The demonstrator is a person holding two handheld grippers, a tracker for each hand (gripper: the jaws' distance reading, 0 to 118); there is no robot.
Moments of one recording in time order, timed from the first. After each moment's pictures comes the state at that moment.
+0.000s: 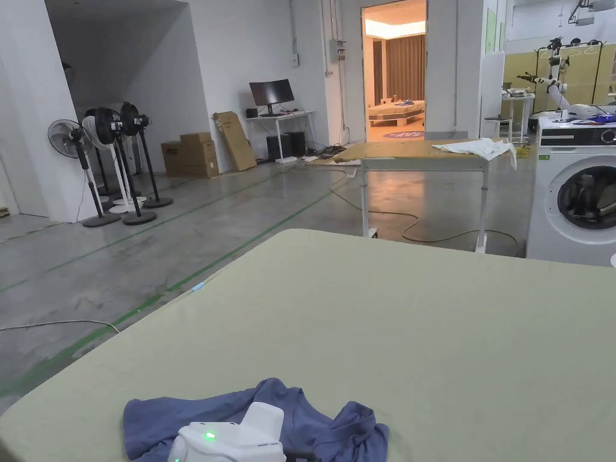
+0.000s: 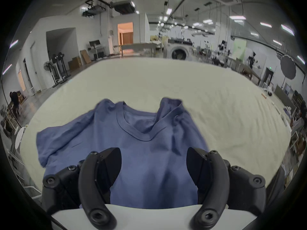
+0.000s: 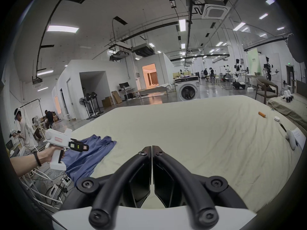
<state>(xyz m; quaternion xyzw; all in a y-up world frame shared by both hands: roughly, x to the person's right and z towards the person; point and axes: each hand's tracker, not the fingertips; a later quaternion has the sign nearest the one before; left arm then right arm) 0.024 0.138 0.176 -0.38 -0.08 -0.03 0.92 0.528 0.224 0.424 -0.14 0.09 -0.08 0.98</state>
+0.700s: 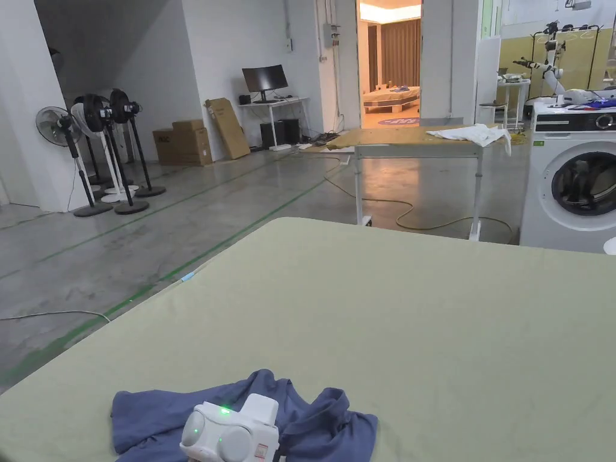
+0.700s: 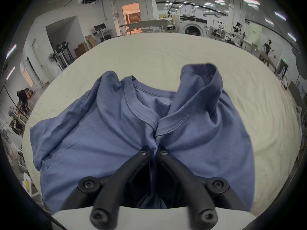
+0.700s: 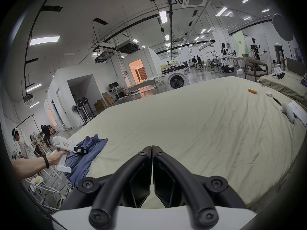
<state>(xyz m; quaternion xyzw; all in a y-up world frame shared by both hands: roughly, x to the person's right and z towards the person) 0.020 0.114 0.143 -0.44 -0.03 -0.02 0.90 0.562 0.201 0.437 -0.18 0.05 -0.15 0.97</state>
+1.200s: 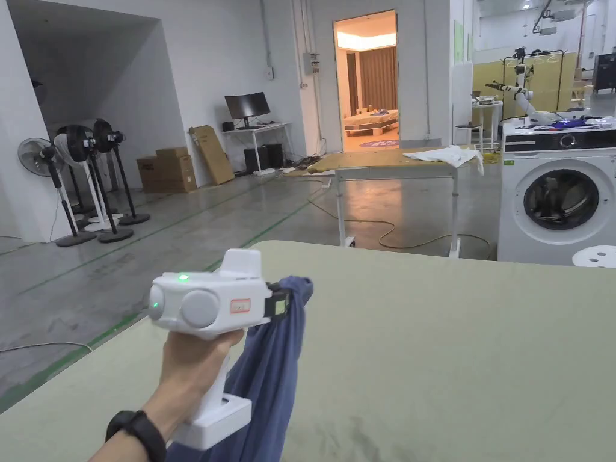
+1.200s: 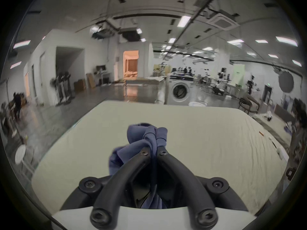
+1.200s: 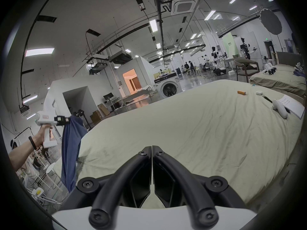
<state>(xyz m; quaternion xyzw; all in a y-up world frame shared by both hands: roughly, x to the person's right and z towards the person) 0.071 0.354 0.126 -0.20 -0.11 -0.01 0.97 0.597 0.203 0.462 -0.14 0.02 -0.18 0.97</state>
